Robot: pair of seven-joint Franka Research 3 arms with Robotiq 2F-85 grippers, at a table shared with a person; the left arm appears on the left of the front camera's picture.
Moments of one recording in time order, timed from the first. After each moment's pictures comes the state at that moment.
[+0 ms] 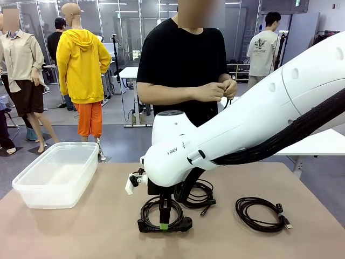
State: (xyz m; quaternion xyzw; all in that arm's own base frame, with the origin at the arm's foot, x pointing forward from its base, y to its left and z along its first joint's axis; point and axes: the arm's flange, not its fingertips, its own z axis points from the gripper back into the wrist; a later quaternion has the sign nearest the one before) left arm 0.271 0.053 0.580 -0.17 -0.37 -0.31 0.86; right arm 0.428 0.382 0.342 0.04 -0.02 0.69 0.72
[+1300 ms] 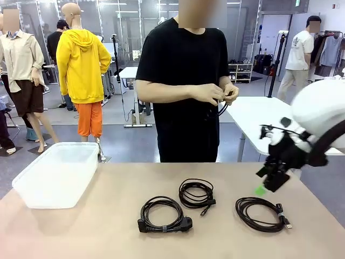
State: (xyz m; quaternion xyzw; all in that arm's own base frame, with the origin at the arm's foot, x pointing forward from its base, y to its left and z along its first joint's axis) left arm 0.271 0.053 0.580 -0.17 -0.37 -0.31 0.86; right arm 0.398 0.022 0.434 0.16 -0.23 0.52 0.81
